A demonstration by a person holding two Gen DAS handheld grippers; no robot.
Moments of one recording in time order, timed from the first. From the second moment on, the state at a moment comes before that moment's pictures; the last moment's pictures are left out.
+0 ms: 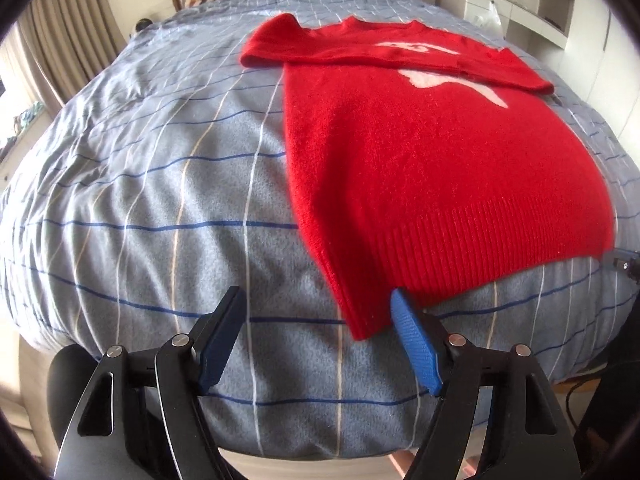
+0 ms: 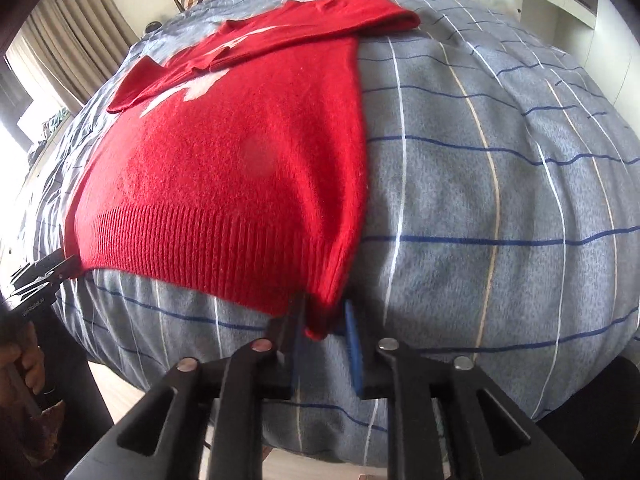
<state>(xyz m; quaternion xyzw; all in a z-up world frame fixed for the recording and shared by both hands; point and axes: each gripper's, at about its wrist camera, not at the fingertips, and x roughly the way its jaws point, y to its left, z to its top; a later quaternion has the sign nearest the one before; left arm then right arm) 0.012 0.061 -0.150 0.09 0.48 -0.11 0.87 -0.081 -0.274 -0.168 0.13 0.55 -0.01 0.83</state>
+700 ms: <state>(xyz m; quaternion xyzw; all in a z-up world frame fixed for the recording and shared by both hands) 0.055 0.152 -0.140 -0.07 0.38 0.10 0.92 0.154 -0.178 -0.146 -0.22 0.47 0.16 0.84</state>
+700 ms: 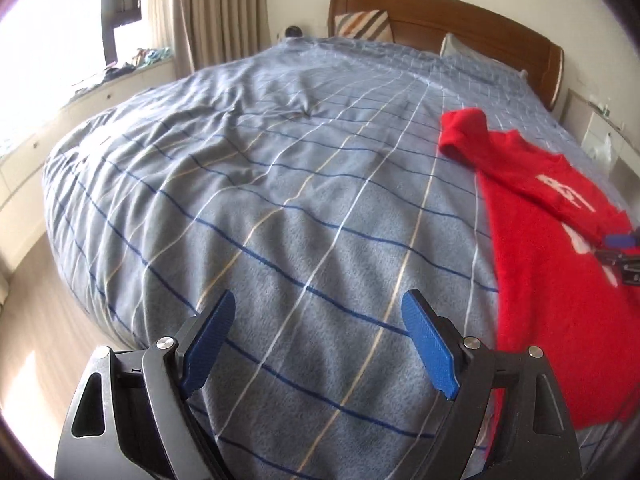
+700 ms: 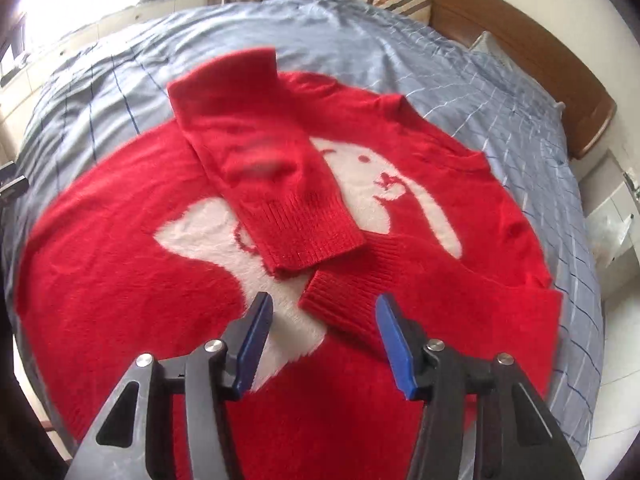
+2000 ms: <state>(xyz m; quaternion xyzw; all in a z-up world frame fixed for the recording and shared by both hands) 0.062 0.139 -0.159 -0.05 0.40 0.11 0.91 -0.048 -0.622 -0.153 0.40 0.37 -0.26 0.80</state>
